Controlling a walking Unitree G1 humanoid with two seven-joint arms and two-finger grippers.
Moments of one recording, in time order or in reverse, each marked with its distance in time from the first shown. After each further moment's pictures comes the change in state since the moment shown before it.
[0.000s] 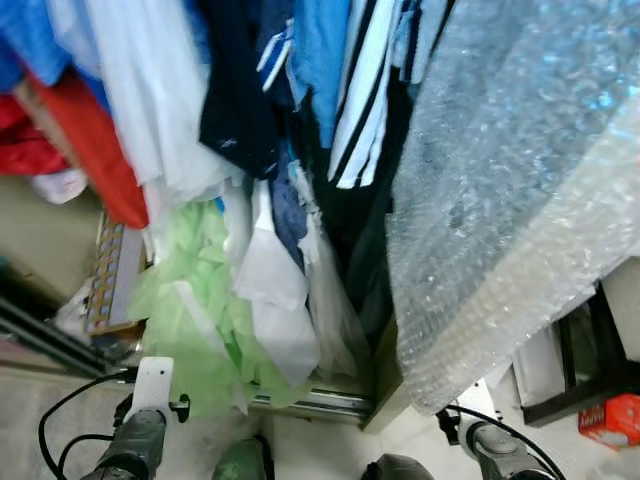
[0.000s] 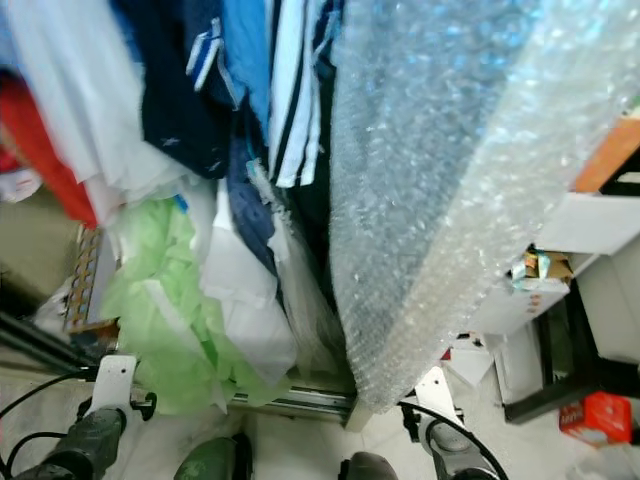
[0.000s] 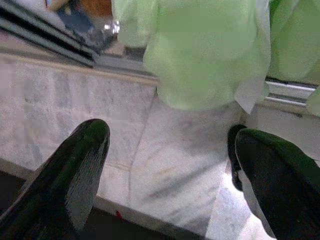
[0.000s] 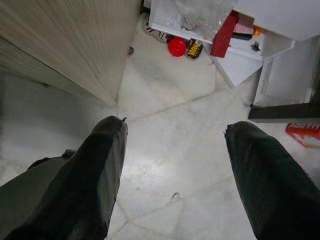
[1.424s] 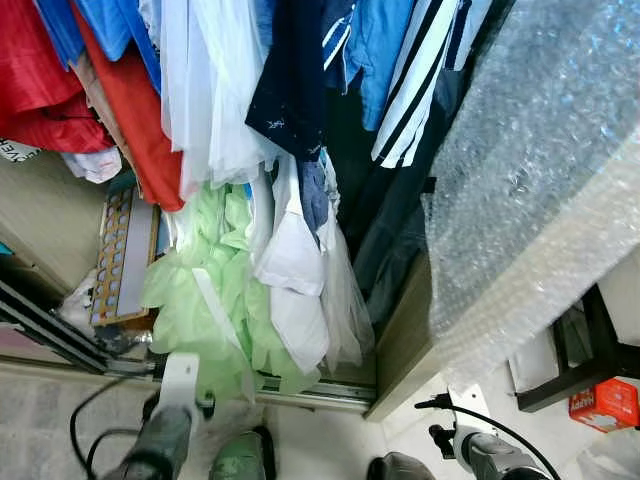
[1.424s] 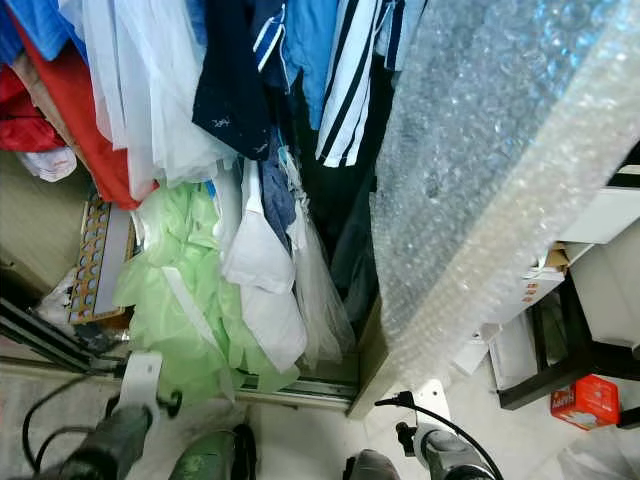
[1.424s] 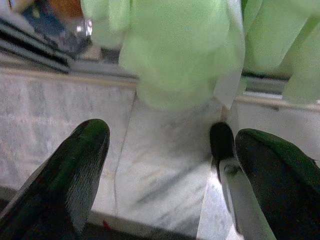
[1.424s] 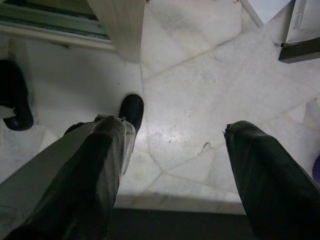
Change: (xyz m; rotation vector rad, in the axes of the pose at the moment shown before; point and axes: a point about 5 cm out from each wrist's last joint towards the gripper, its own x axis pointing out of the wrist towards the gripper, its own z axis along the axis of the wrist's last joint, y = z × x) left arm -0.001 -0.036 0.014 0.011 -0.032 -0.068; right arm 0.000 0.008 -0.013 0.110 0.161 0.045
